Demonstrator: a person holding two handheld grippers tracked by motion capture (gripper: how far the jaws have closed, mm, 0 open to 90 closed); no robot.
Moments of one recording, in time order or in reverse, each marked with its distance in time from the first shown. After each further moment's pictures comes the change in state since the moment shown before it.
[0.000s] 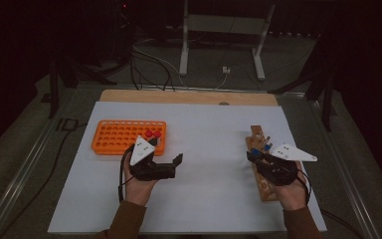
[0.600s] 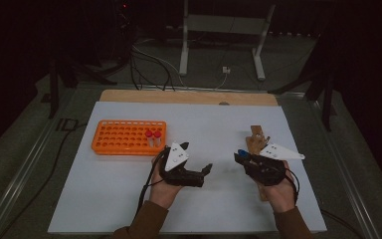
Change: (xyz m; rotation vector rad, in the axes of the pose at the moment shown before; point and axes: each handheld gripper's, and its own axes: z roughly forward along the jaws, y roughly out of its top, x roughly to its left) left arm -0.054 -0.003 0.046 0.039 -0.138 0.103; right arm 0.021 0.006 0.016 0.001 0.084 0.019
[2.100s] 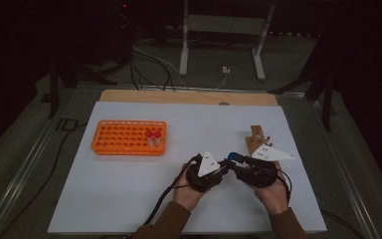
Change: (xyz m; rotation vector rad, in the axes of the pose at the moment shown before) left arm -0.040 -0.008 0.048 0.098 -0.117 0.093; right arm 0.010 -0.002 0.011 0.006 0.085 0.002
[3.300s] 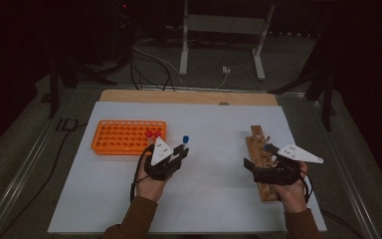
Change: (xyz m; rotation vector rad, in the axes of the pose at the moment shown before) left arm 0.073 -0.020 -0.081 -0.053 0.232 -0.107; right arm -0.035 -0.010 -0.035 -0.080 -0.170 0.074
